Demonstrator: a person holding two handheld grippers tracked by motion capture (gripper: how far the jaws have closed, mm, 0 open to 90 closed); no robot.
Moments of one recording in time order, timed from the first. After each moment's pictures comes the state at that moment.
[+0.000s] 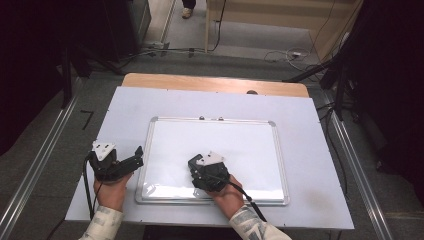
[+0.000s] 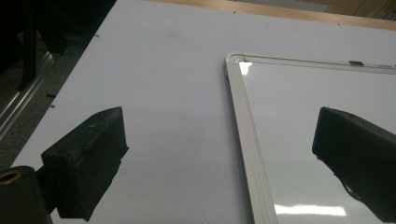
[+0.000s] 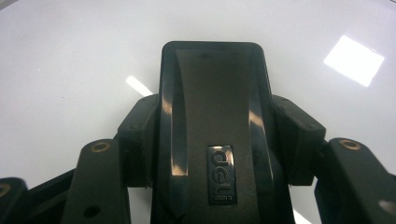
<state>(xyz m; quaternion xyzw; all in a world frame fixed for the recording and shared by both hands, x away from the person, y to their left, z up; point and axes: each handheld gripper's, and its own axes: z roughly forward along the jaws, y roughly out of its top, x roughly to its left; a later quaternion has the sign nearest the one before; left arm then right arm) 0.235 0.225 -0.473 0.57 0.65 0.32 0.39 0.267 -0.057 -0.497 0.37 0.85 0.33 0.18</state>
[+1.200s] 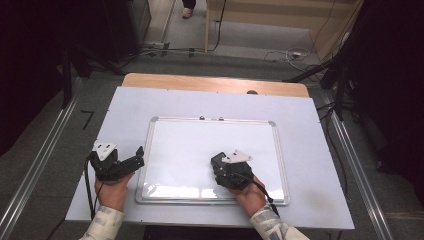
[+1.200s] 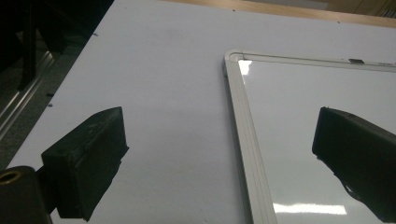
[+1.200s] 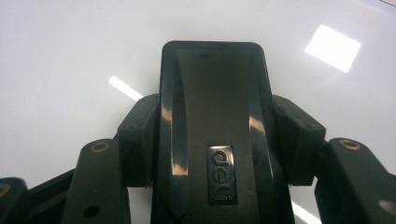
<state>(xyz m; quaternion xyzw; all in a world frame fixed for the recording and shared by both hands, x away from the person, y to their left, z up) 0.236 0.223 -0.474 0.57 0.65 0.32 0.38 0.276 -0.117 -0.496 0.40 0.84 0.32 0.19</state>
